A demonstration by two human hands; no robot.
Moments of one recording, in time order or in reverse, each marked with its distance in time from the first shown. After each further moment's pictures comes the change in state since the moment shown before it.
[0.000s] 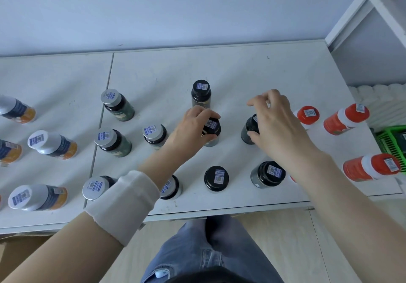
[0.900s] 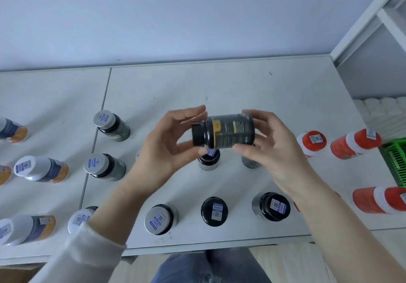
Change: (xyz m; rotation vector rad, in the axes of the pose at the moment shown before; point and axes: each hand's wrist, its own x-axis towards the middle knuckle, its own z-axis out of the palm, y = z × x) left_hand -0.015 0.013 -0.051 -0.976 0.047 0.120; right_hand 0.017 0.005 0.006 1.517 -0.091 0.159
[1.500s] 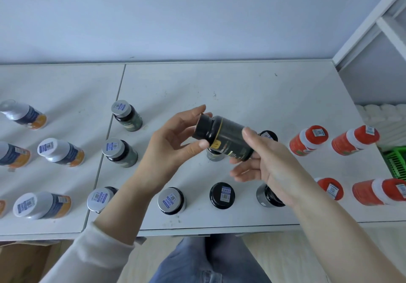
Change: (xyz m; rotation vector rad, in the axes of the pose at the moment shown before) left_hand -0.032 0.013 0.002 0.019 0.131 -0.074; right_hand -0.036 -0.010 0.032 0.016 0.010 0.356
